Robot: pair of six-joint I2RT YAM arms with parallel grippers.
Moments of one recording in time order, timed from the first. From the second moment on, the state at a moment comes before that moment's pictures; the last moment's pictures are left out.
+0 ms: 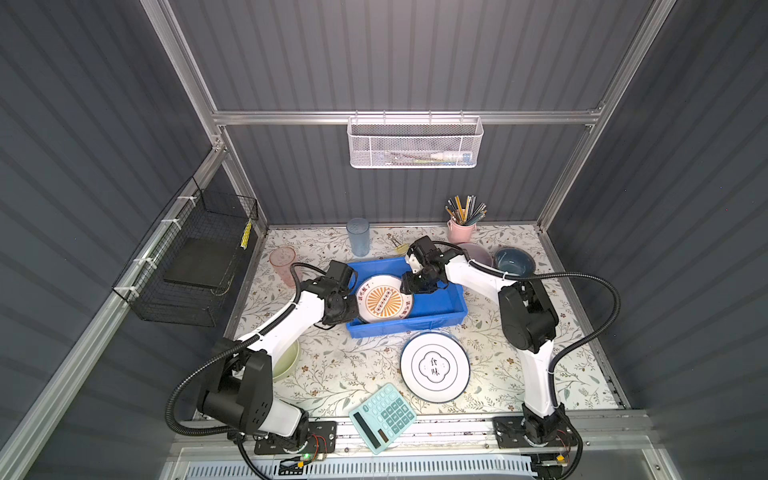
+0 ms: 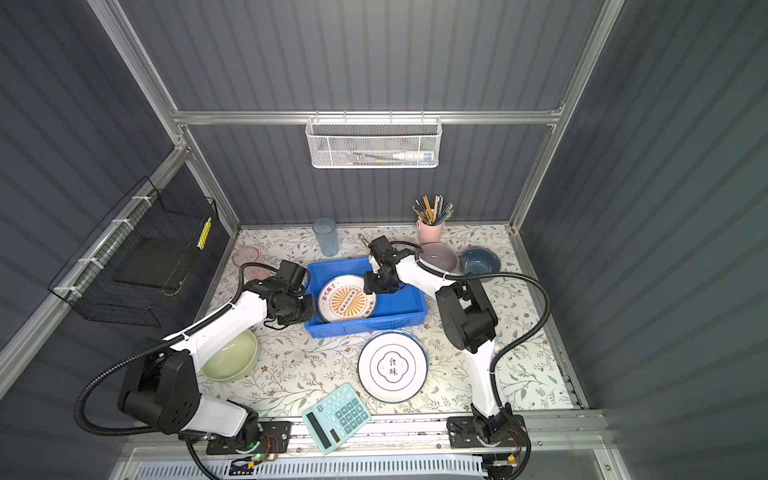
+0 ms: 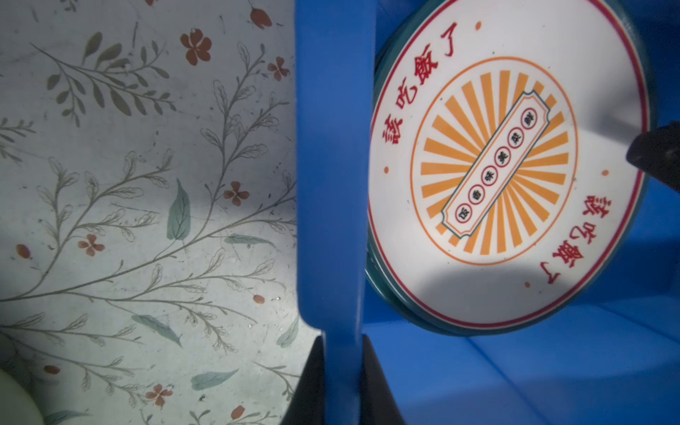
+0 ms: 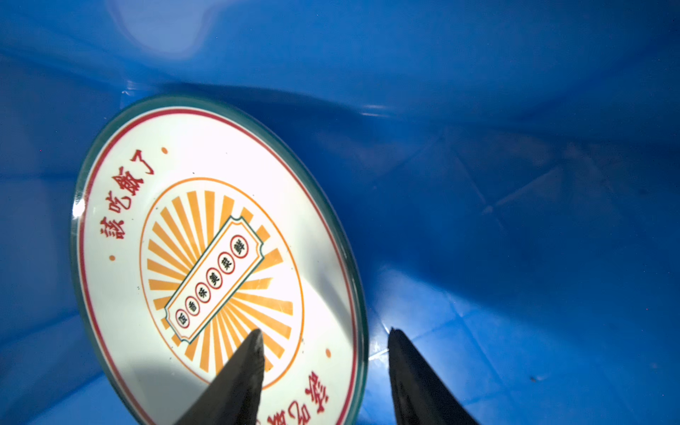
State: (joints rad) left arm -0.40 1.47 1.03 -0.76 0.02 -0.54; right arm 0.59 2.12 1.65 -0.65 -0.21 0.38
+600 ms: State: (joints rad) left arm -0.39 1.47 1.02 -0.73 0.01 -0.56; right arm 0.60 2.14 1.69 -0.65 -0.21 0.39
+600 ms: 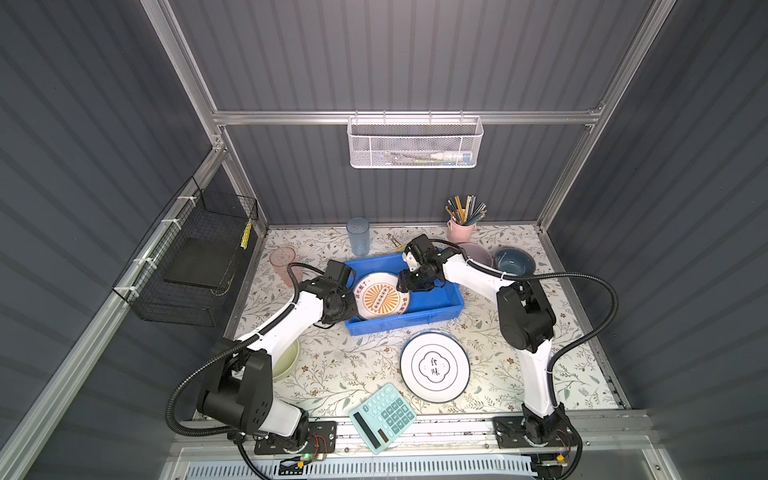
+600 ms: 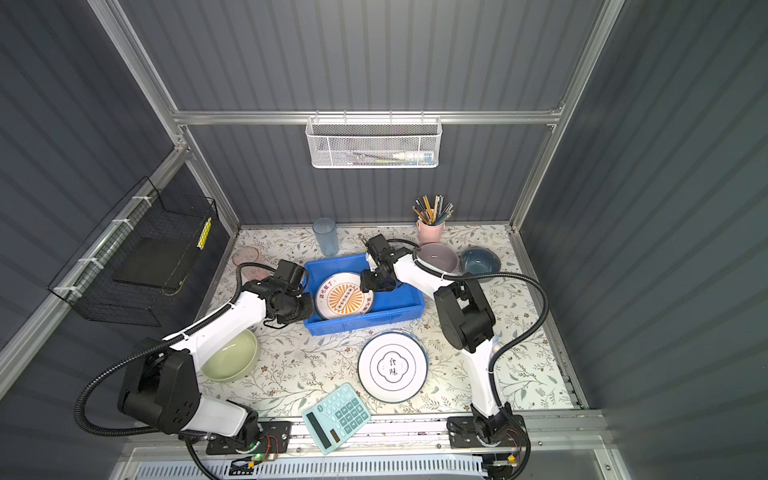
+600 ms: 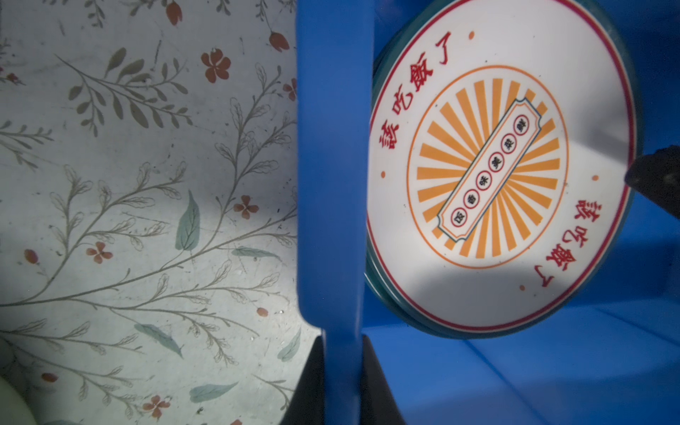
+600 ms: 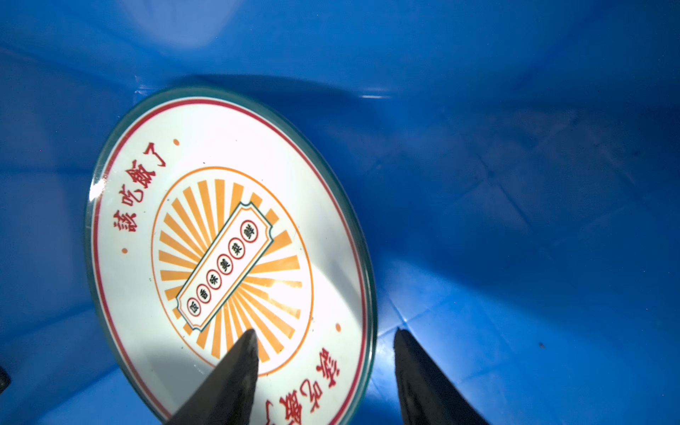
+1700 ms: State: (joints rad) left arm -0.38 1.46 1.01 -0.70 0.01 -0.58; right arm 0.61 2.18 1.74 -0.68 -0.22 0.40
